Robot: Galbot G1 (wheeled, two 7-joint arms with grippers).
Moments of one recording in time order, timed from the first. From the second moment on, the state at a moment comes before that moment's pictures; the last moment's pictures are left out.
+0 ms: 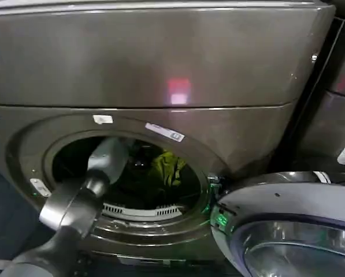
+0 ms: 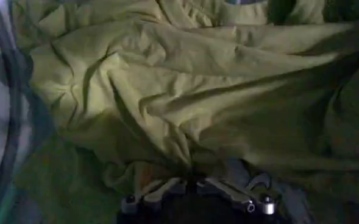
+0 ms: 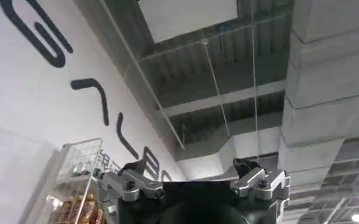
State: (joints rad) left arm -0.07 -1.50 -0.07 -0.26 0.87 -0.01 1.02; right arm -2.00 0.83 2.90 1.70 0.85 -0.30 -0.08
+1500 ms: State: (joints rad) left arm 0.56 -1.55 -0.43 -1.16 0.06 -0.31 -0.02; right arm -1.95 0.82 2.87 1.71 0.84 -0.26 -0.08
